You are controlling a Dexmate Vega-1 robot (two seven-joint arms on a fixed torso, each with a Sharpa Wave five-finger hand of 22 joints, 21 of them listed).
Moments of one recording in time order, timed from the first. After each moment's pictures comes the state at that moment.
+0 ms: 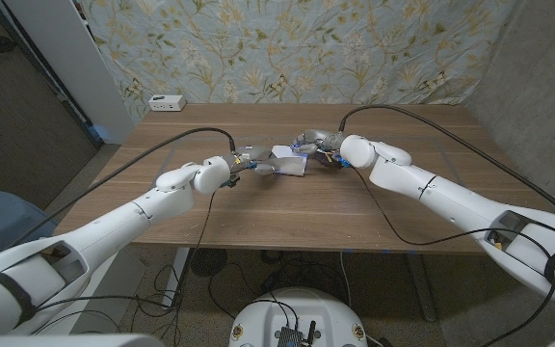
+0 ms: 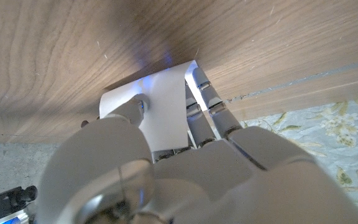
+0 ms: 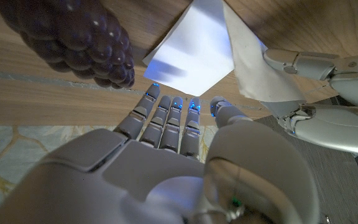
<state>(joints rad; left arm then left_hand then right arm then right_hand) 0.58 0.72 0.78 -1.54 0.54 -0.01 -0.11 0.77 0.19 0.57 0.01 0.18 0.84 -0.02 0.26 0.20 0.84 -0.08 0.29 0.20 0.81 -0.09 0.23 0.18 0.48 0.05 0.48 0.23 -0.43 -0.57 -0.89 -1.51 -0.30 -0.21 0.19 0.69 0.19 0.49 -0.01 0.20 0.48 -0.02 0.19 0.19 0.39 0.04 0.22 0.20 0.27 -0.03 0.33 0.25 0.32 0.00 0.35 0.18</state>
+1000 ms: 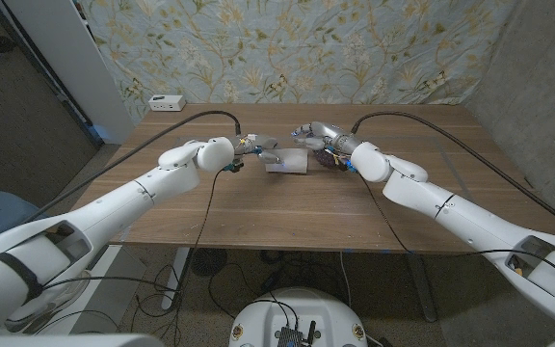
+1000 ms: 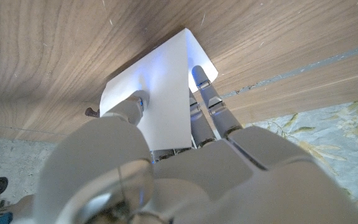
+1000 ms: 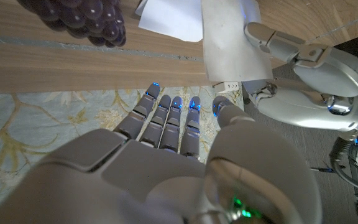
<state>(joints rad) 0.47 0.71 0.80 -1.57 0.49 0.02 -0.24 0.78 0.17 0.61 -0.03 0.18 0.91 -0.01 0.26 0.20 0.84 -0.06 0.27 0.22 0.82 -0.10 0.22 0.18 0.50 0.04 0.52 0.23 -0.52 -0.62 -0.81 -1.60 -0.29 -0.06 -0.04 0.67 0.18 0.48 0.00 0.20 0.48 -0.01 0.19 0.19 0.38 0.05 0.21 0.20 0.28 -0.03 0.33 0.24 0.33 0.01 0.35 0.18</state>
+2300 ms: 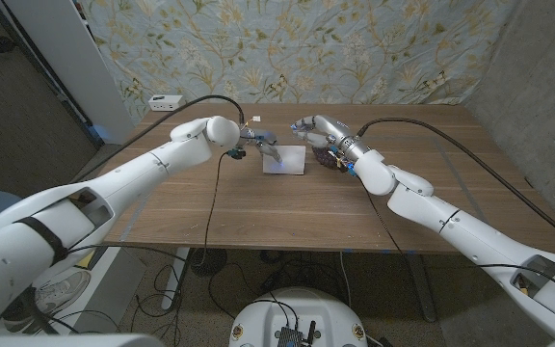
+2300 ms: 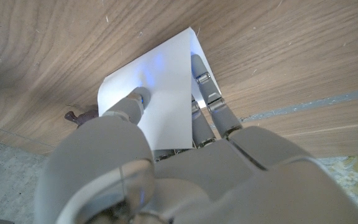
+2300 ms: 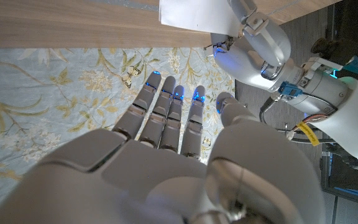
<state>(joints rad) 0.28 0.62 0.90 -1.42 0.33 0.20 -0.55 0.80 0.18 0.59 -0.09 0.17 0.94 0.02 0.25 0.23 0.90 -0.06 0.27 0.24 0.93 -0.13 0.28 0.24 0.61 0.03 0.64 0.25 -0.68 -0.62 -0.70 -1.63 -0.36 0.08 -0.17 0.68 0.17 0.47 -0.10 0.20 0.67 0.02 0.22 0.19 0.58 0.09 0.26 0.20 0.55 -0.04 0.42 0.23 0.48 0.04 0.38 0.18</state>
